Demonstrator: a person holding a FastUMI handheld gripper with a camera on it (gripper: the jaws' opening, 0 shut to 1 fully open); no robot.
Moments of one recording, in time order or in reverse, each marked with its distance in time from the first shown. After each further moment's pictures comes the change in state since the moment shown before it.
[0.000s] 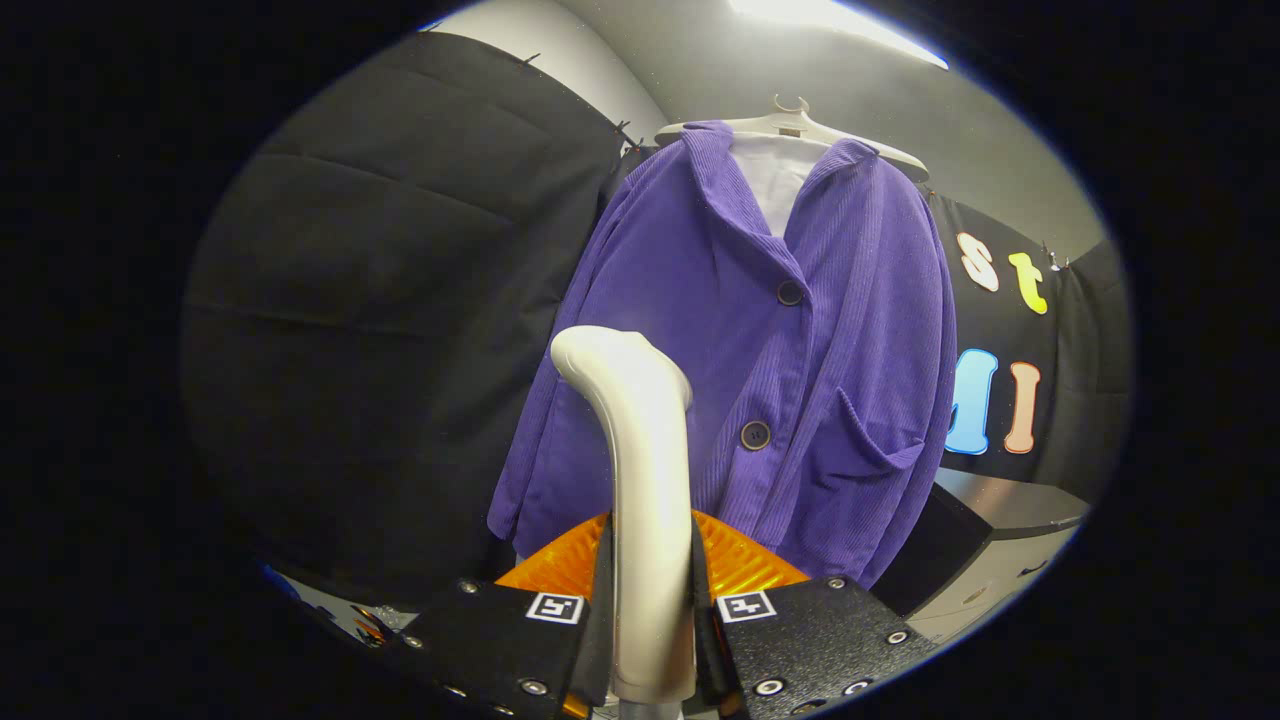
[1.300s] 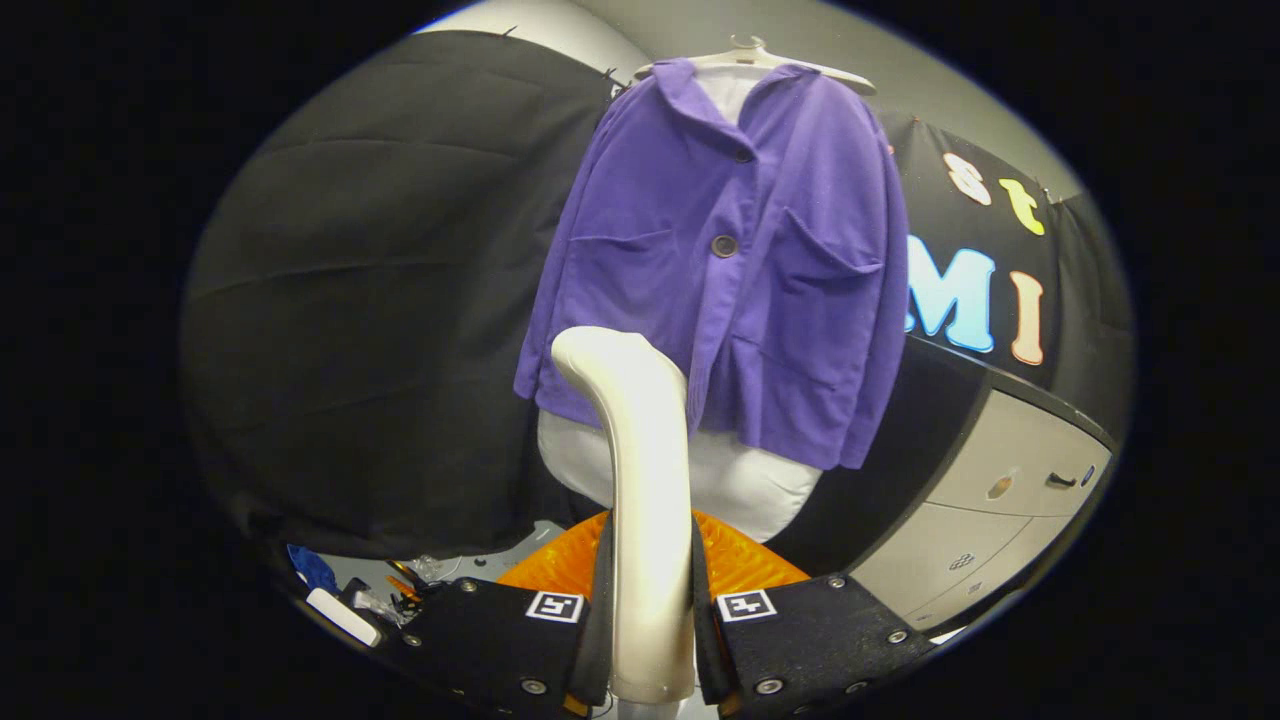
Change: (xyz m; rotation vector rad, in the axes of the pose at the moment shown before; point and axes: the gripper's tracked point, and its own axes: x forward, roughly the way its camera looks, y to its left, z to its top) arm -0.104 -0.030 -0.122 0.100 0.204 0.048
